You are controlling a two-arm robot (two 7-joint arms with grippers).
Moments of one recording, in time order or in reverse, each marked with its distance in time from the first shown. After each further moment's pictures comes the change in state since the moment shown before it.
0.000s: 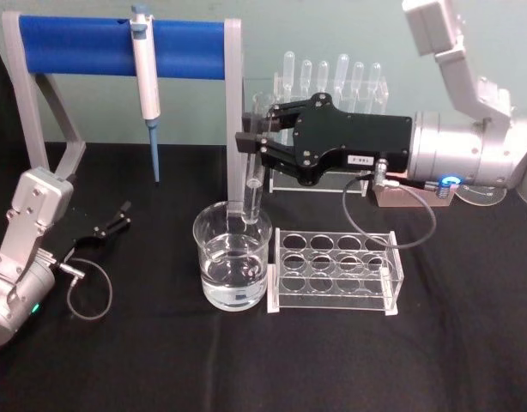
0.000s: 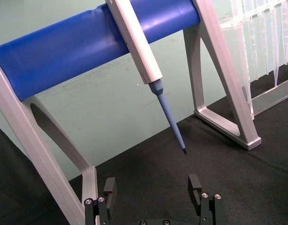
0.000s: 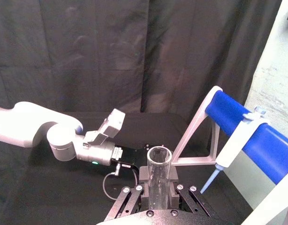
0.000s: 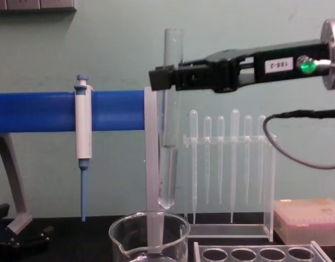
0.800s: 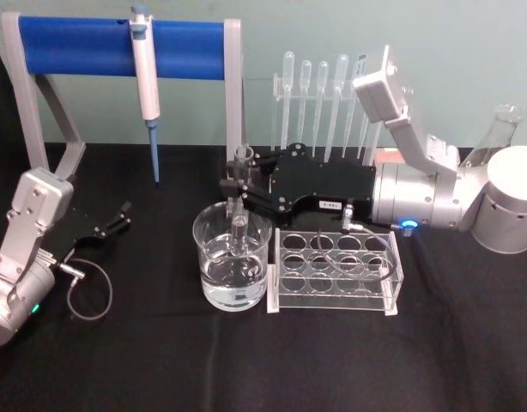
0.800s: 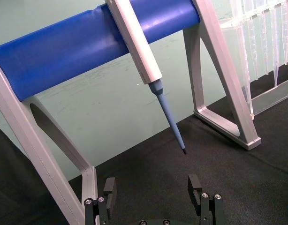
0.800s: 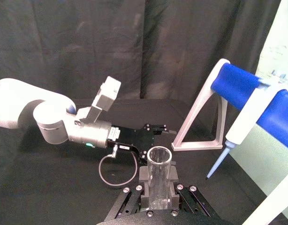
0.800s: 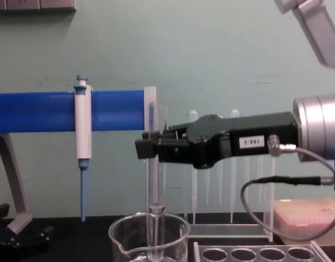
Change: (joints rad) left arm 0.000 0.000 0.000 0.000 0.000 0.000 0.000; right arm -0.047 -0.091 -0.045 0.151 -0.091 -0.111 0.008
